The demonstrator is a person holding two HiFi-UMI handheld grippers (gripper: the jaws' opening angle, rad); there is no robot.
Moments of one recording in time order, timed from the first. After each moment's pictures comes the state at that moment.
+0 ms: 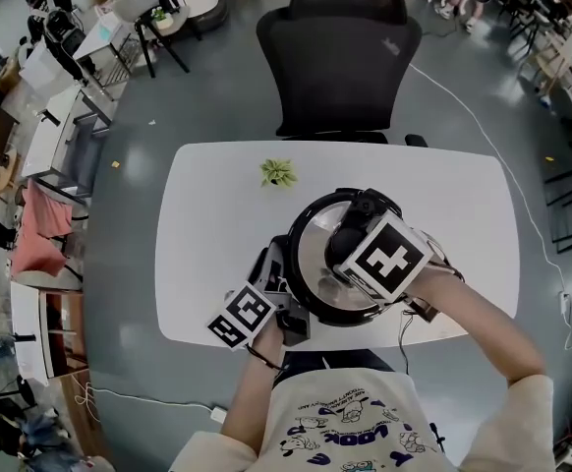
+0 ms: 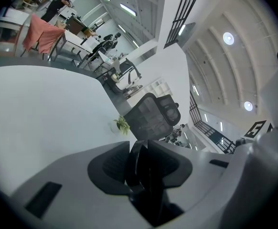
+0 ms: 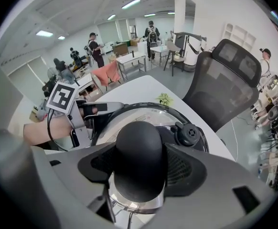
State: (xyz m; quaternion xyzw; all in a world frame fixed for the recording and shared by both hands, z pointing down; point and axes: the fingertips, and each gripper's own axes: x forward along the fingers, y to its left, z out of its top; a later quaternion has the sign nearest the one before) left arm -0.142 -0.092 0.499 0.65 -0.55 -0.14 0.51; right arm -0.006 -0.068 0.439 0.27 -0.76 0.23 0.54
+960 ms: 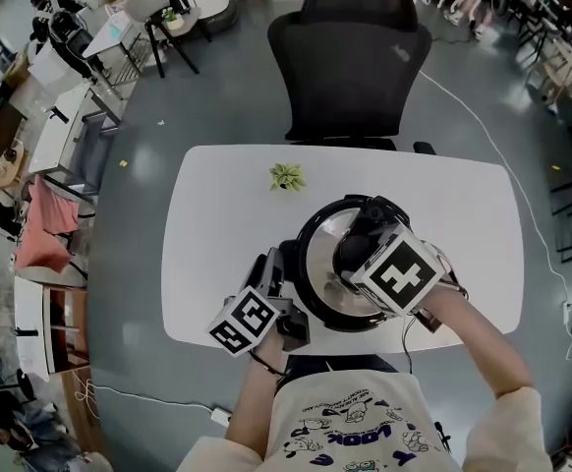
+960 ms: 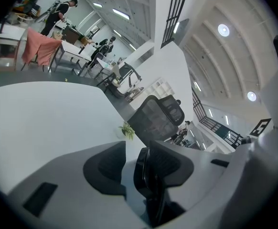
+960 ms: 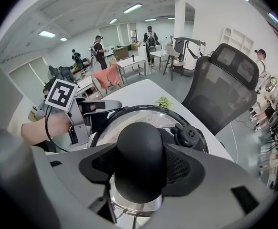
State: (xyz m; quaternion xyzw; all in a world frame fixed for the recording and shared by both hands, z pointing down) left arm -0.162 -0.090 0.490 0.65 -0.58 -0.11 0.47; right arm -0.010 -0.066 0.436 0.27 -0.78 0.22 0.53
